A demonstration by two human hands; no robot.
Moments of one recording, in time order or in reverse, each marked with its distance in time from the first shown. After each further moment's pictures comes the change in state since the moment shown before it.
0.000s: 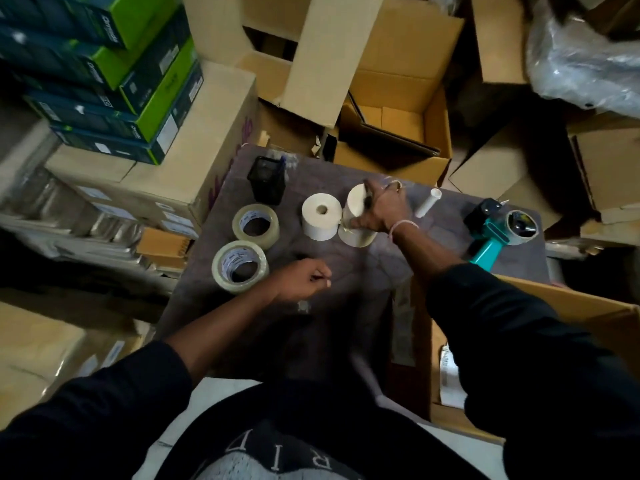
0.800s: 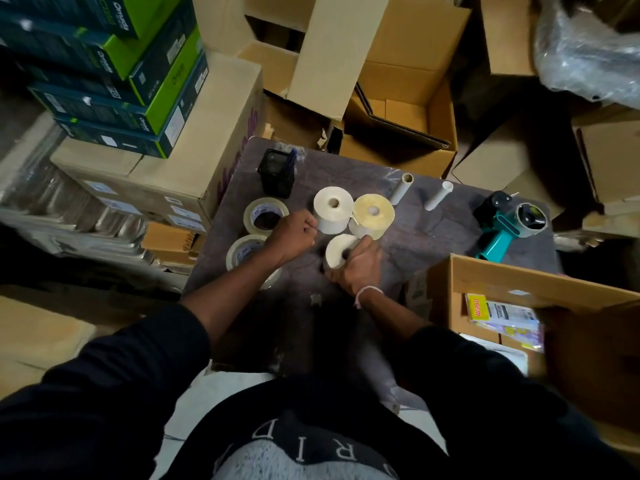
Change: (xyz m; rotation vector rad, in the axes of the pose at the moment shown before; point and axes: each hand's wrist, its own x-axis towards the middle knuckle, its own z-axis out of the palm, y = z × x) left_hand 0.013 0.003 -0.062 -0.134 0.374 -0.115; right_hand -0.090 -0.055 0.125 0.357 0.146 0.212
